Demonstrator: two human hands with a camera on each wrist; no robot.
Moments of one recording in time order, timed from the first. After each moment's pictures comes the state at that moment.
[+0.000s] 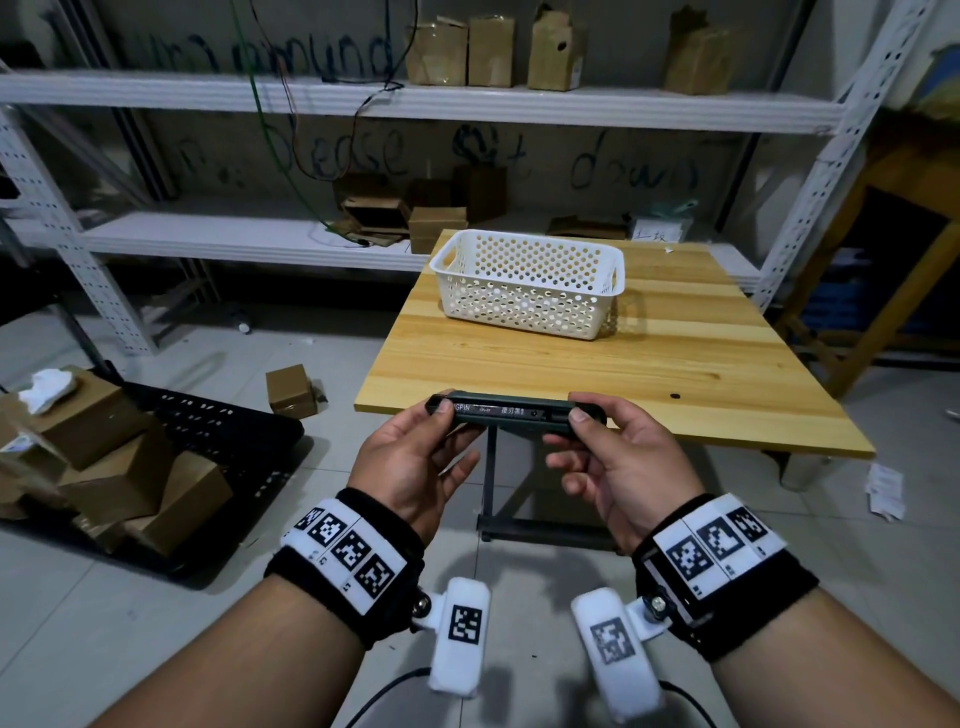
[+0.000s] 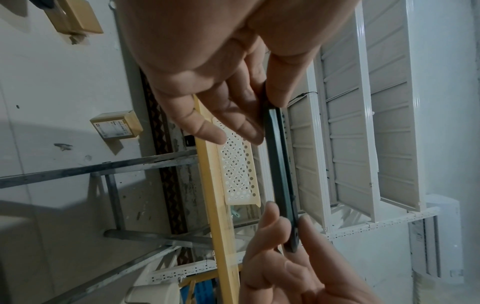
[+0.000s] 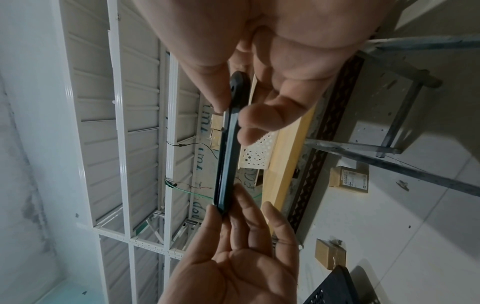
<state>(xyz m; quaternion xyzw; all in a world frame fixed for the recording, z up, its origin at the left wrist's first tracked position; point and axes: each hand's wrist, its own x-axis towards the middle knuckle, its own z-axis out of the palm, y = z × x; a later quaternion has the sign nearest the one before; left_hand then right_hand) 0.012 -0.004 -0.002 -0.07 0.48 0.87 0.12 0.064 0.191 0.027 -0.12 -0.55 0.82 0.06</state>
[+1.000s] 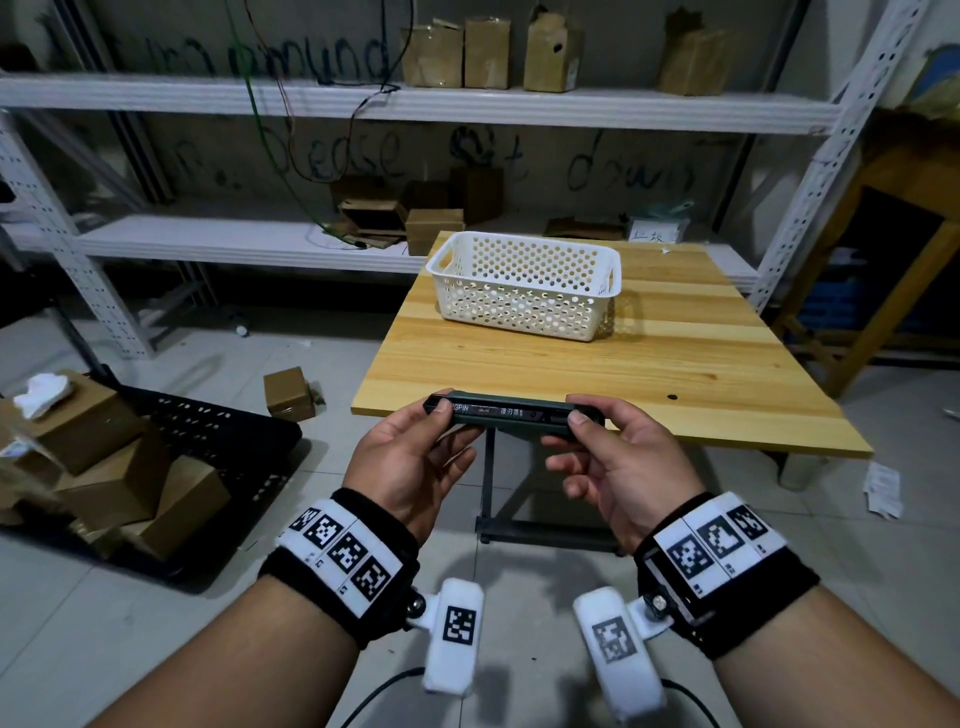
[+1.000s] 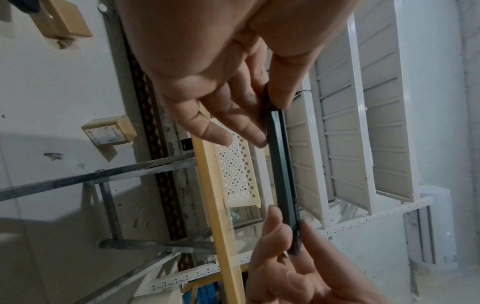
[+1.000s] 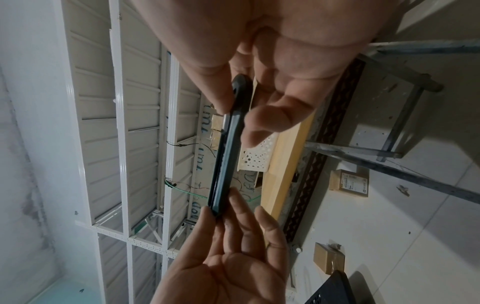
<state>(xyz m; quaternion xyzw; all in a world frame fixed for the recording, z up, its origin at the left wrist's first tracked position) 0.013 -0.003 0.005 -0.08 0.47 0.87 0.12 0.060 0.198 0.024 -0.11 -0.56 0.82 0.05</state>
